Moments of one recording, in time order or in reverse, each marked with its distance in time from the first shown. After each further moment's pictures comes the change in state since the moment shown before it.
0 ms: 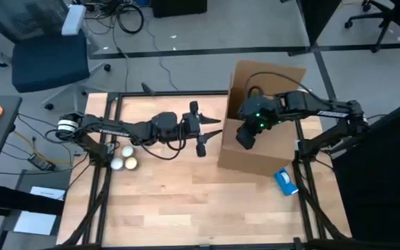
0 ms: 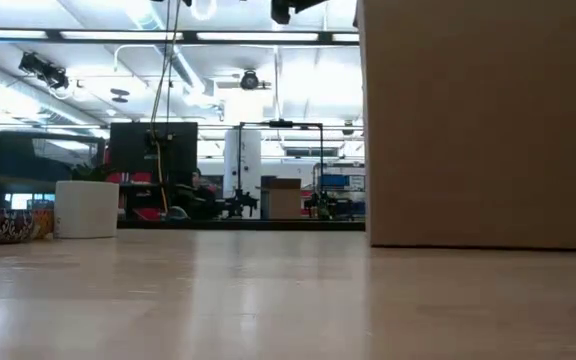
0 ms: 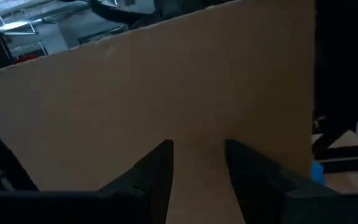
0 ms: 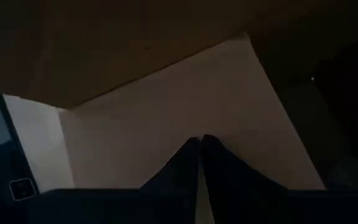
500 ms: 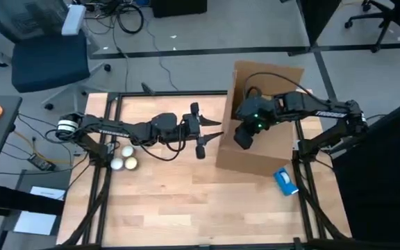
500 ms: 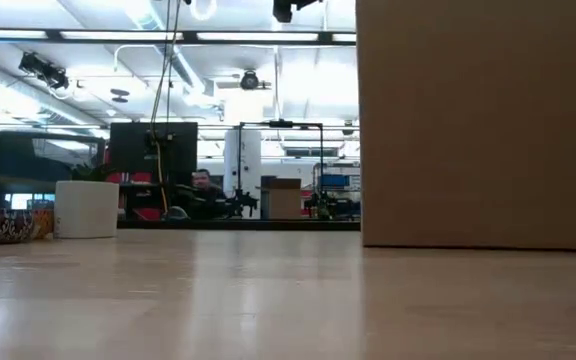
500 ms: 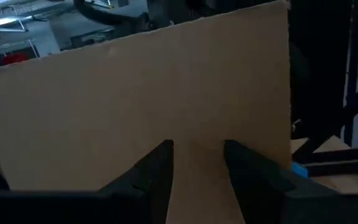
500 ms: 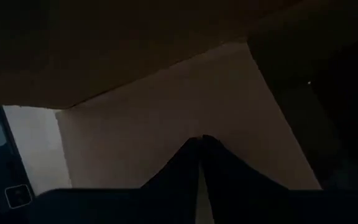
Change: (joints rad) left arm -0.007 0.000 0.000 -0.001 0.024 -0.034; right arm 0.013 -0.005 0.018 0.018 0.046 0.000
